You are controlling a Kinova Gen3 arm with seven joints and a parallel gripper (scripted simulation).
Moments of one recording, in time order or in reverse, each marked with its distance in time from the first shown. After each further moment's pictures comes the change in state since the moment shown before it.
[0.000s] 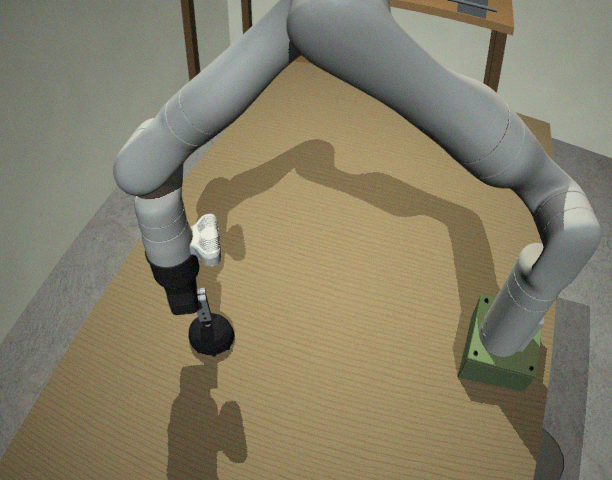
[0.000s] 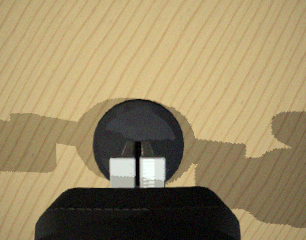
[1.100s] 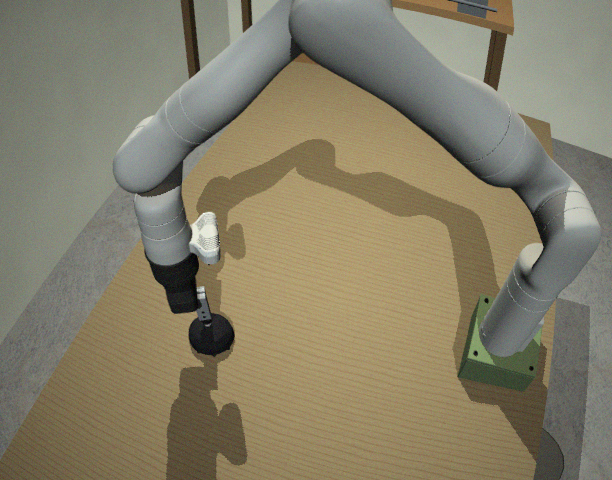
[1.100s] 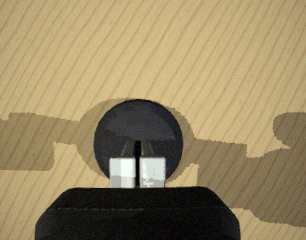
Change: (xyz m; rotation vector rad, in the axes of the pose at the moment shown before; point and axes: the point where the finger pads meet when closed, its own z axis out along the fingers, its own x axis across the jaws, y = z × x) arm 0.000 0.000 -0.004 -0.001 0.000 0.000
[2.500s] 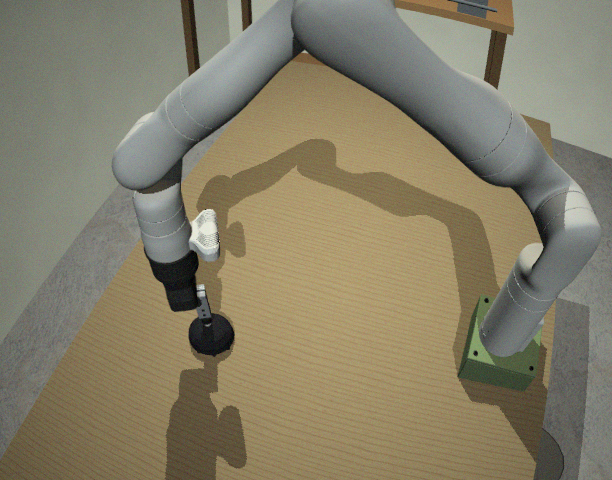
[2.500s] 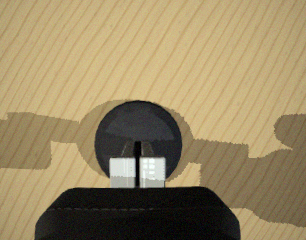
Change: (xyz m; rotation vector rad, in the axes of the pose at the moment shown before) arm 0.000 -0.001 -0.005 0.003 0.000 0.000
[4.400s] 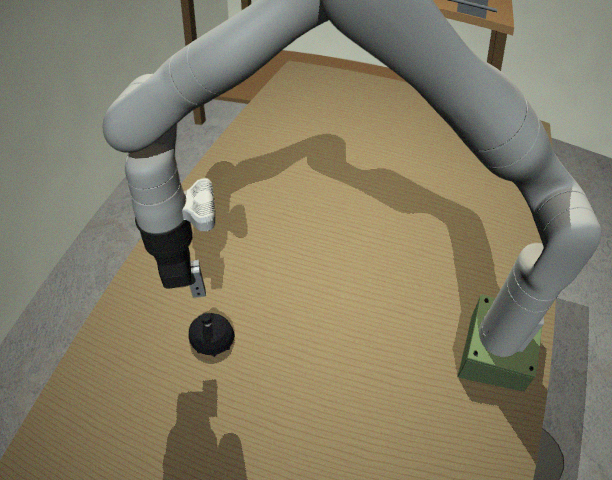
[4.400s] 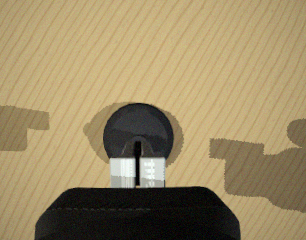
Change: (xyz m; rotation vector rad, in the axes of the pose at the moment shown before) arm 0.000 -0.001 -0.059 -0.001 0.000 0.000
